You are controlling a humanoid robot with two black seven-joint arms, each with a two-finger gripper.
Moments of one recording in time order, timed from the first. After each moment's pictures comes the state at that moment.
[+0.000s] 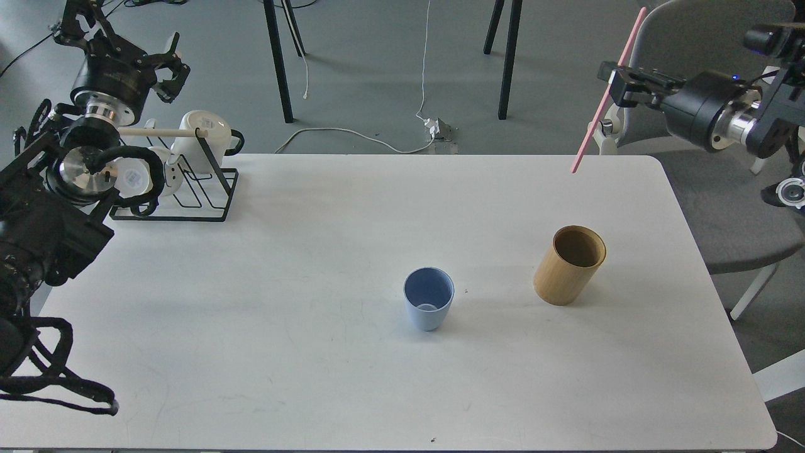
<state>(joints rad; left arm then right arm) -0.98 0.32 -0.65 -0.32 -0.29 -0.49 -0.29 1.10 -0.87 0.31 1.36 -1.36 0.04 0.06</state>
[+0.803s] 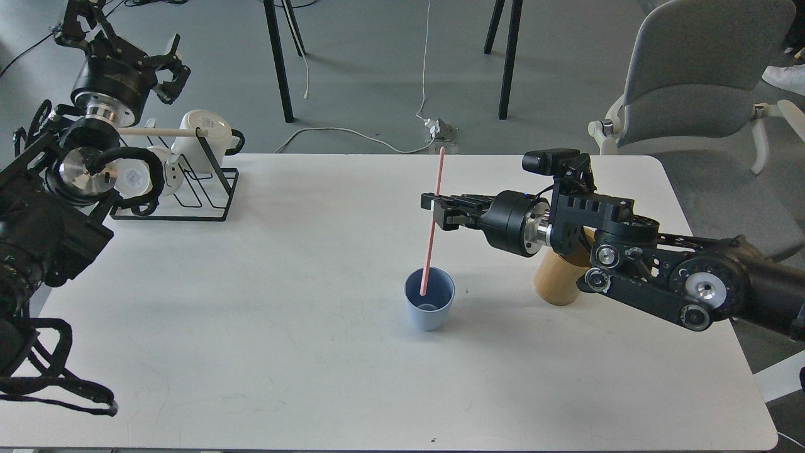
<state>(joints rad) -0.98 0.33 -0.64 -0.32 -0.29 -0.49 -0.29 0.95 -0.42 0.18 1.29 -1.38 0.04 0.07</state>
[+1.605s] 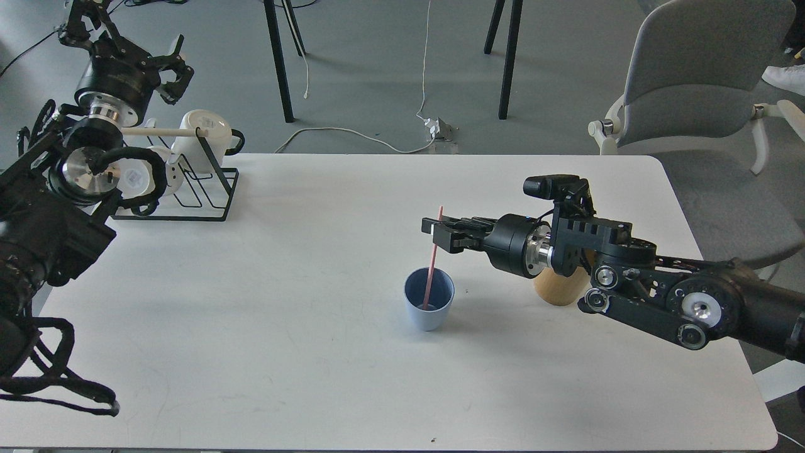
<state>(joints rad) -0.98 0.32 -0.64 -0.32 -0.29 -0.49 -0.29 0.90 -0.42 0.19 1.27 -1.38 0.04 0.07</state>
